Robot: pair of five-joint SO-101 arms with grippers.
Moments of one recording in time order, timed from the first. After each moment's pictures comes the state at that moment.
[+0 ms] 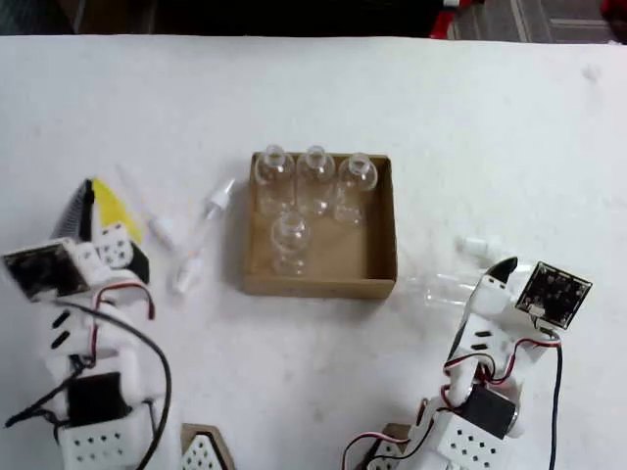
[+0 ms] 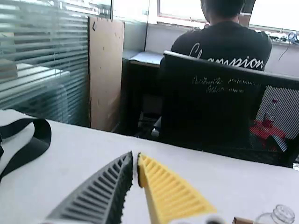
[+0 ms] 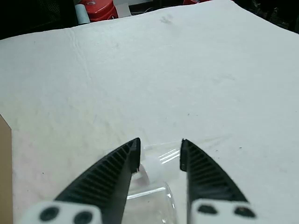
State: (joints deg) left arm -17.1 -91.4 78.9 25.0 8.1; right arm 25.2 -102.7 96.4 37.1 3.5
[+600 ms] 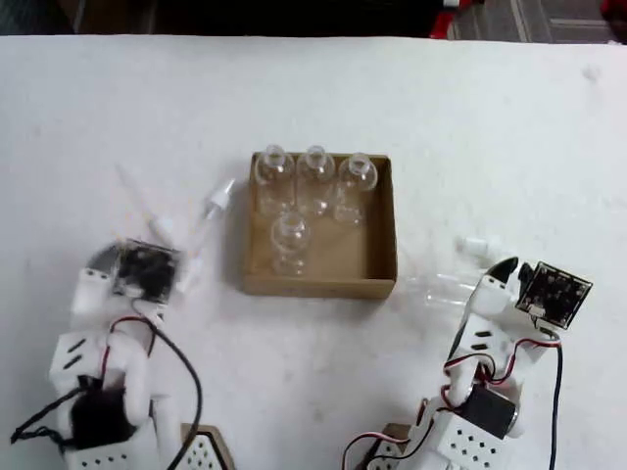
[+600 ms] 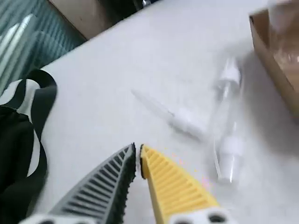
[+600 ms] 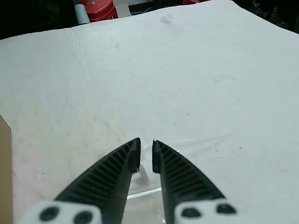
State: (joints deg) left arm -17.5 -103.6 82.9 59.1 -29.3; right arm 25.2 -102.7 96.4 37.1 3.5
